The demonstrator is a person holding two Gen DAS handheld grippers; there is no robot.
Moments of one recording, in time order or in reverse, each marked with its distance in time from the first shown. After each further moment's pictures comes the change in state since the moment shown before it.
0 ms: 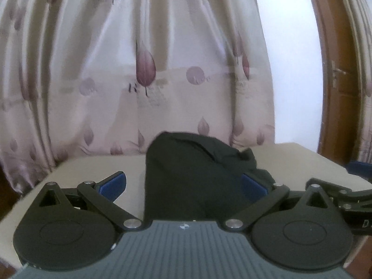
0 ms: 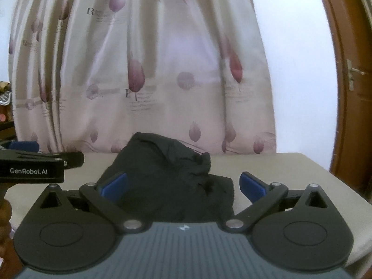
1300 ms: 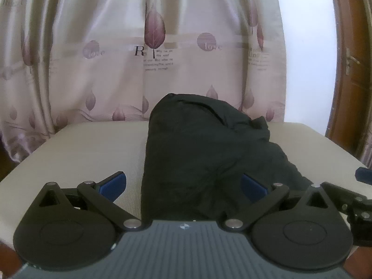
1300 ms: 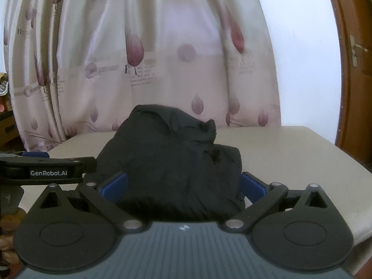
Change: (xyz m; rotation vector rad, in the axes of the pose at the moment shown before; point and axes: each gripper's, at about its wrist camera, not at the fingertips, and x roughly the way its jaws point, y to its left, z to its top) left arm 0.034 0.009 -0.033 -0.057 0.128 0.037; right arm 0.017 0.003 -0.023 0.030 0.115 0.007
